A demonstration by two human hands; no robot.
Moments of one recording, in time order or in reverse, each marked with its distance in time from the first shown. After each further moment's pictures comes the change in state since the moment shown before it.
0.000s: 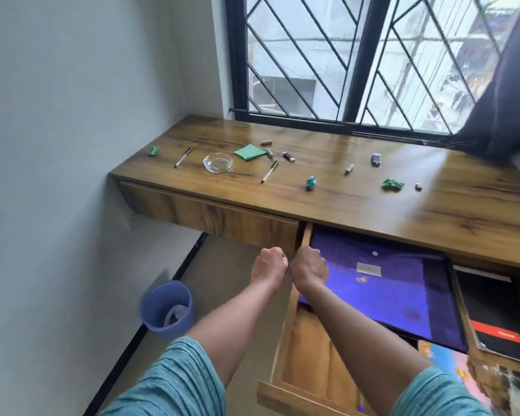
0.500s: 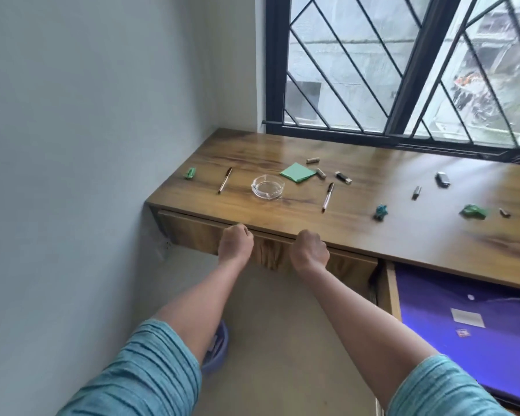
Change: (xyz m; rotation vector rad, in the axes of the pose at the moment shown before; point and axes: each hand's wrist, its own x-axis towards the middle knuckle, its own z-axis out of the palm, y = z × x) left_hand 0.178 -0.164 -0.169 -0.030 0.226 -0.082; right_hand 0.072 -0.217 0.057 0.020 0.059 -0.037
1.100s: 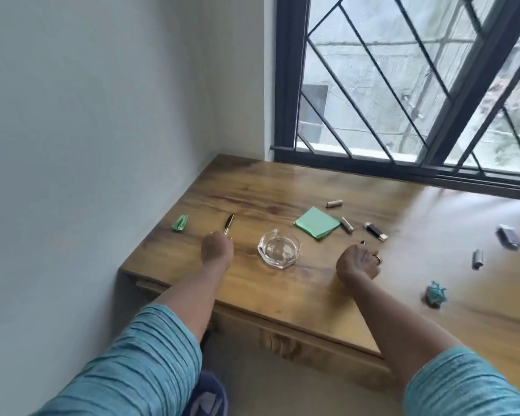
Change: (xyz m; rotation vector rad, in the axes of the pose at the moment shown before) left_hand 0.238 0.011 0.006 0.125 -0.015 -0.223; right_hand 0.249 -0.021 0.002 -0.038 0.070 0.368
